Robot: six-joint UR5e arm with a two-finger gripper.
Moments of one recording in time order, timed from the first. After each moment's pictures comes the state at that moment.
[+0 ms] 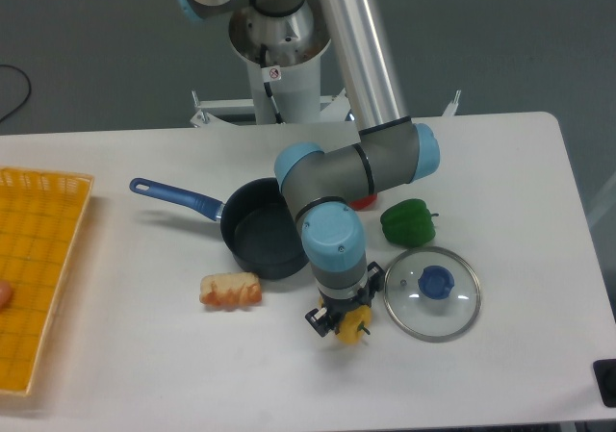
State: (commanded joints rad) arm 2.39 -2.16 -1.53 -0.91 1.66 -0.19
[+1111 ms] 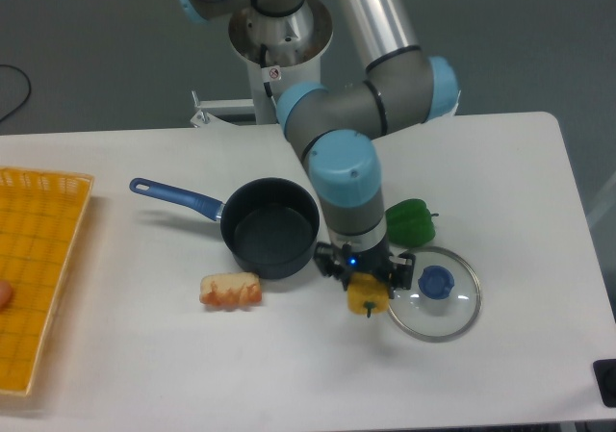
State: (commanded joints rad) arm 2.49 -1.99 -1.51 -1.08 1.67 1.01
